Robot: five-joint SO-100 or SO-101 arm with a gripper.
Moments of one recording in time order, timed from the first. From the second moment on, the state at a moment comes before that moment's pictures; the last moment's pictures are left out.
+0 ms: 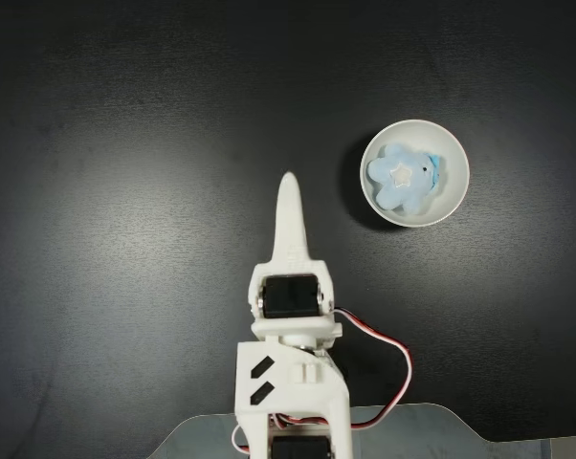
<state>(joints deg) 2.3 131.9 70.3 85.4 -5.4</state>
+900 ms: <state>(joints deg) 1.5 184.5 146.2 67.9 6.5</state>
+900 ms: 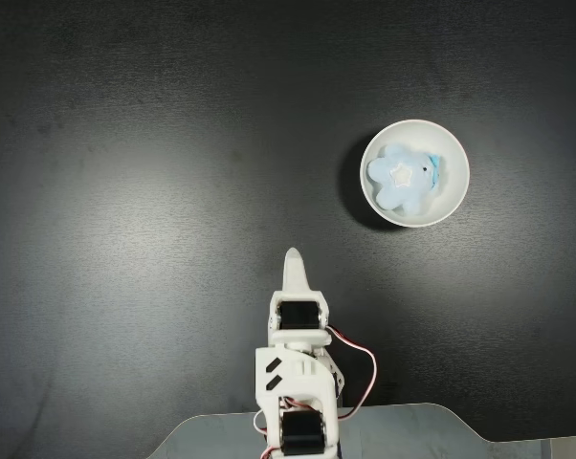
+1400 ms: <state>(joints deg) 1.4 191.1 162.2 73.6 6.7</state>
